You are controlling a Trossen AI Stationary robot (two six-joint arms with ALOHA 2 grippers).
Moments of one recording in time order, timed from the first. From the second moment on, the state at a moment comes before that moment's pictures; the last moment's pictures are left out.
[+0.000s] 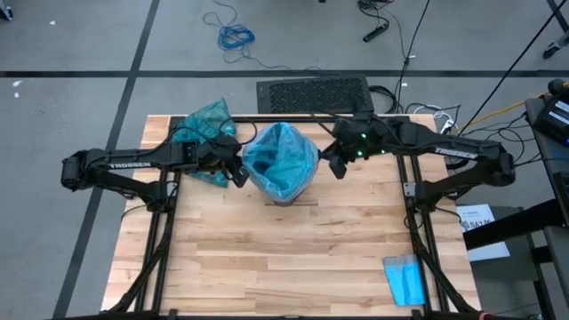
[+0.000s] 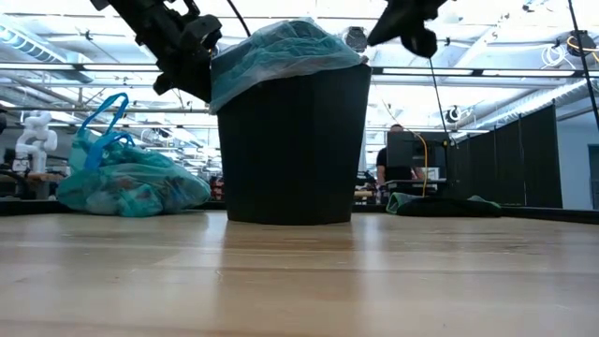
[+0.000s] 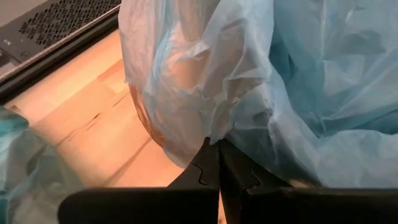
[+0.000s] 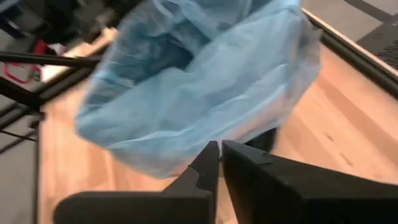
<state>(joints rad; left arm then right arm) 0.20 1.10 0.86 -0.53 -0.19 -0.42 -0.22 1.24 1.24 -0.66 -0.05 0.39</state>
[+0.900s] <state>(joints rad) 0.20 1.10 0.86 -0.53 -0.18 -0.38 -0.16 1.31 1.24 -0.63 0.11 0.55</state>
